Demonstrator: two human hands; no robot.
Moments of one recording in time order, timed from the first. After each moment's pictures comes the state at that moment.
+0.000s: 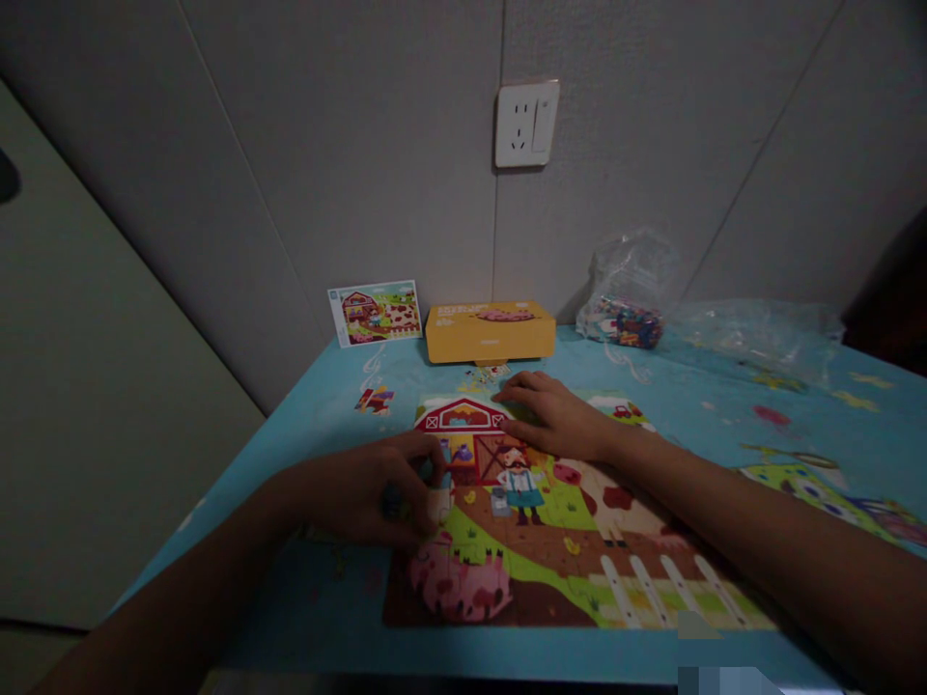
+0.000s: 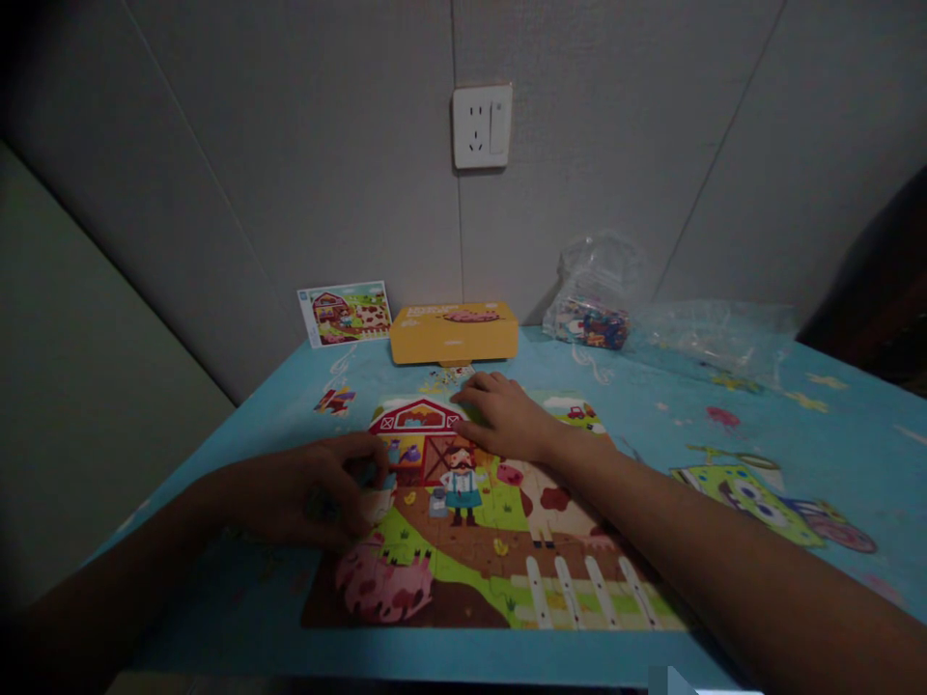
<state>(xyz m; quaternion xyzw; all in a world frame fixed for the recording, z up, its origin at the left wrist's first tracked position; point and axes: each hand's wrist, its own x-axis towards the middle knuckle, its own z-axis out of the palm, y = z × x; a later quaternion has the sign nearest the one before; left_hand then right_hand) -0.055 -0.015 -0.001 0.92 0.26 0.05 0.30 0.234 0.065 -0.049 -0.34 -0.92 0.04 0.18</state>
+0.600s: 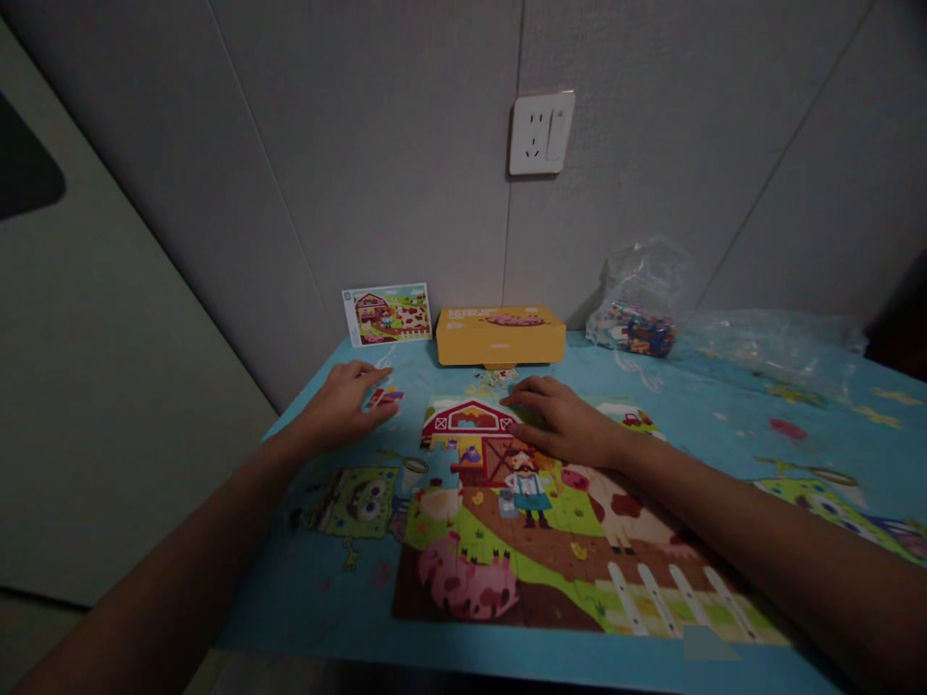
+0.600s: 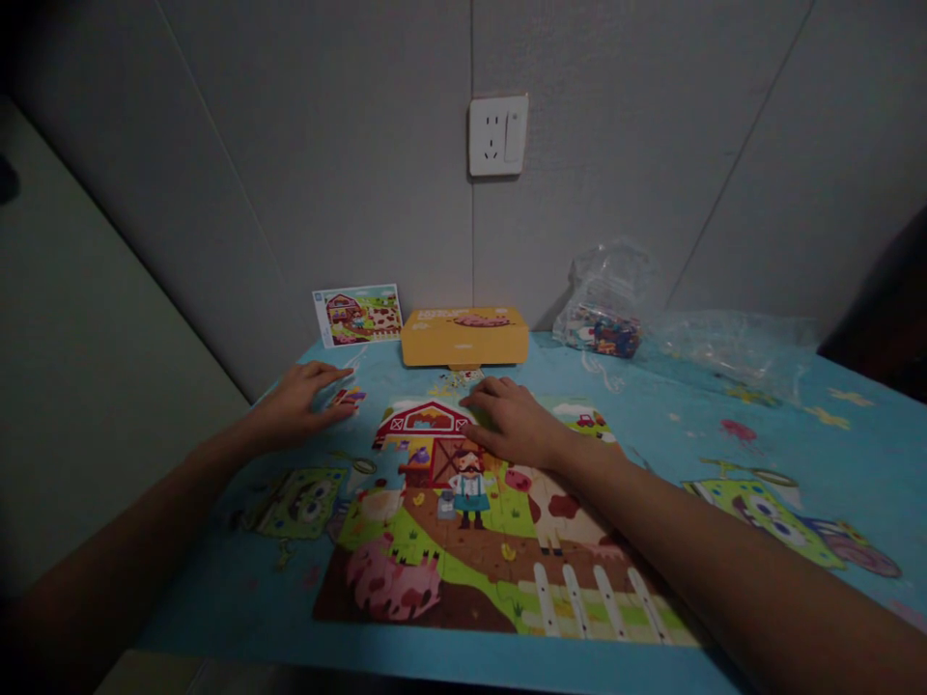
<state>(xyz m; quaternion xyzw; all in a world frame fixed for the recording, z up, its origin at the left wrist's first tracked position) -0.109 0.039 -0.019 0.80 0.58 0.15 -0.01 0.234 0.064 -0.048 -0.33 -0.92 0.04 0.18</state>
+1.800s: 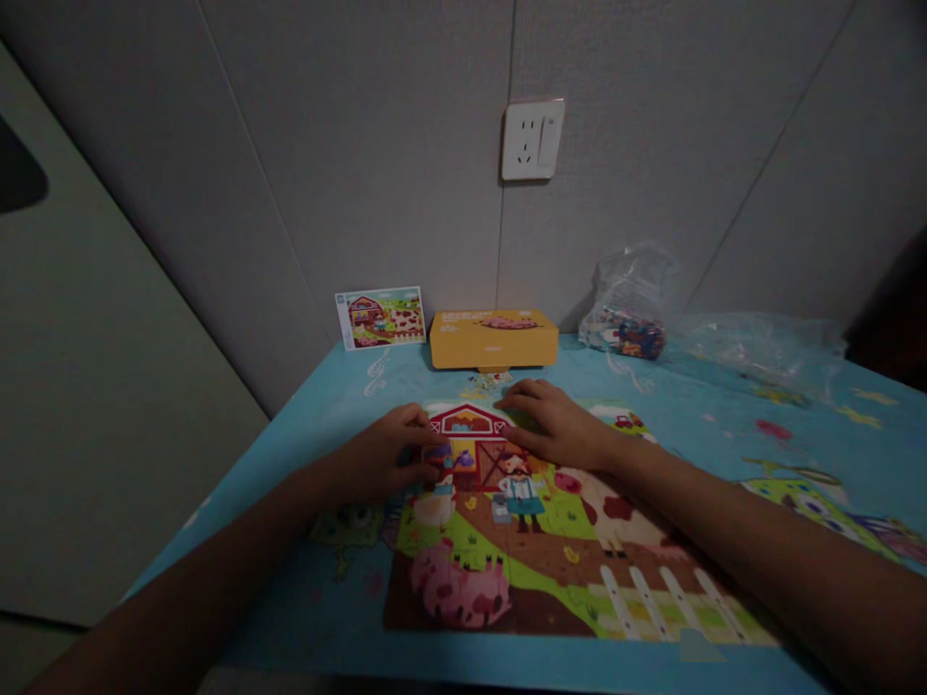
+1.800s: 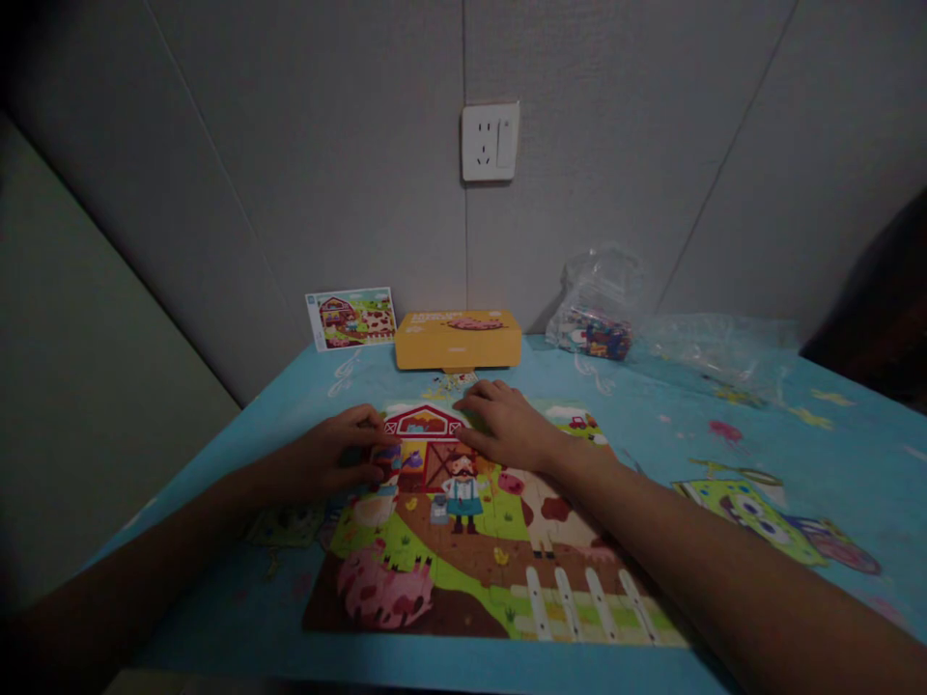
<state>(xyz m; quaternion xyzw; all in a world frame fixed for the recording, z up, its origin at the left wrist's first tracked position) -0.056 0.006 -0.022 0.88 0.40 0.14 0.19 0.232 0.060 -0.045 -0.34 -0.92 0.04 0.18</state>
